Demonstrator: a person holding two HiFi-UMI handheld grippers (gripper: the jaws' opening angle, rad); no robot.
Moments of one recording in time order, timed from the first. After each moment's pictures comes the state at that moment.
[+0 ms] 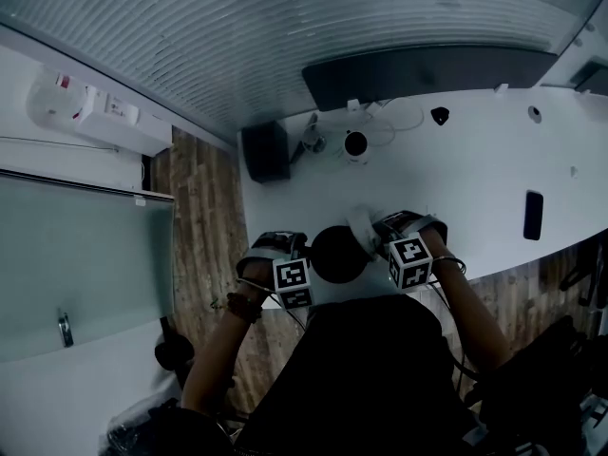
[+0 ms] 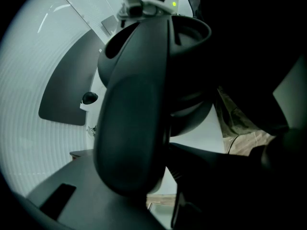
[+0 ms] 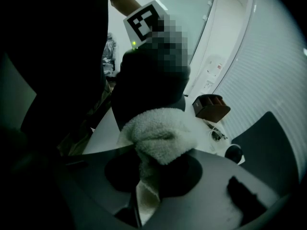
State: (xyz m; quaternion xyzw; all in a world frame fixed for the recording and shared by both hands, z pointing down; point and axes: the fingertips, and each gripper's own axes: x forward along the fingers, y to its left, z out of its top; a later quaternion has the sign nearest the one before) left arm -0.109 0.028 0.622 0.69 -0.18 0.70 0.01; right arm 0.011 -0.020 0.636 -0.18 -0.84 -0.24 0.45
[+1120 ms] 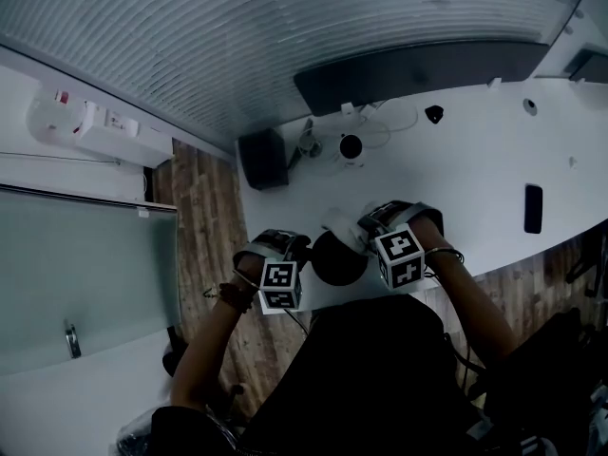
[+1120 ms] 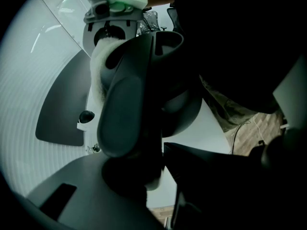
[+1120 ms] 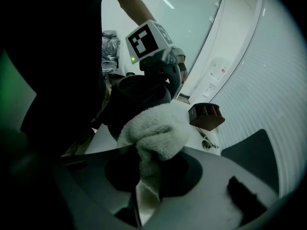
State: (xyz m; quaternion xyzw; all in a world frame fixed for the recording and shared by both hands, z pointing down) left arm -0.102 0.024 0.618 0.74 -0.11 0.66 -0.06; right arm -0.008 -0.030 0.587 -0.20 -0.83 -0.27 0.46
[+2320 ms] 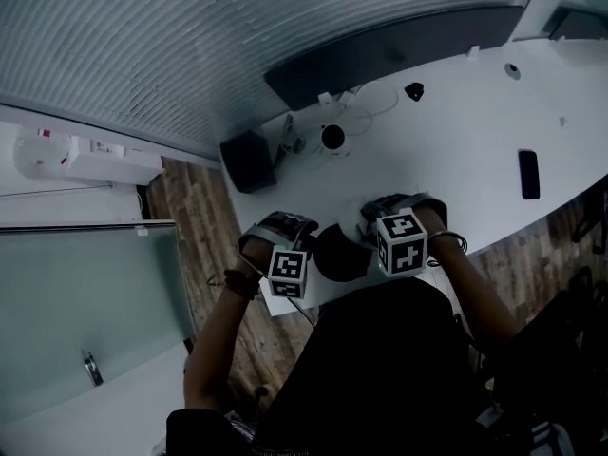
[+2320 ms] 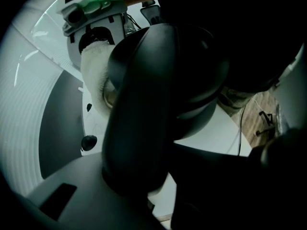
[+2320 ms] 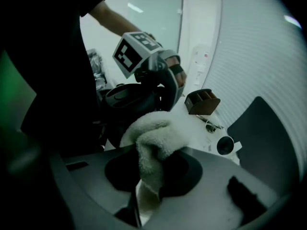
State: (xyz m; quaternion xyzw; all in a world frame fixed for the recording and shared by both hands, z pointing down) left arm -0.078 -0.008 0.621 0.73 -0.03 0.66 -0.16; right arm 0.008 -0.028 0.579 -0.16 -0.86 -0.12 0.47
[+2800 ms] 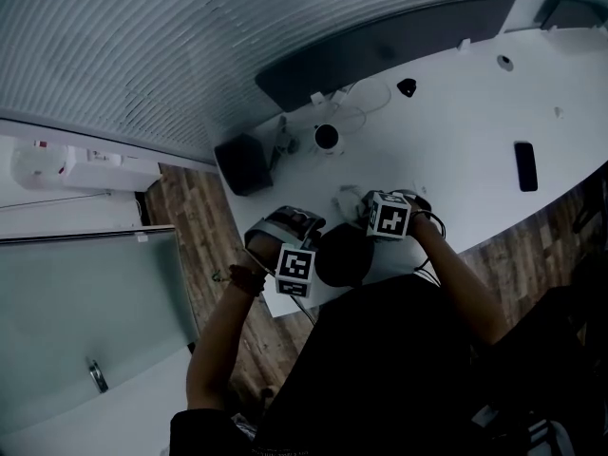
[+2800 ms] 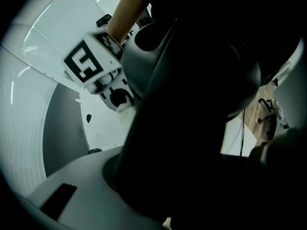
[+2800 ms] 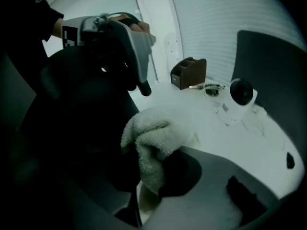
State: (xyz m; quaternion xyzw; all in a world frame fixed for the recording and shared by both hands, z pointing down) left arm -0.054 -0.019 0.620 0.72 0.01 0.66 -0.22; right arm 0.002 -0.049 0.689 -0.10 -0.87 0.07 0.48
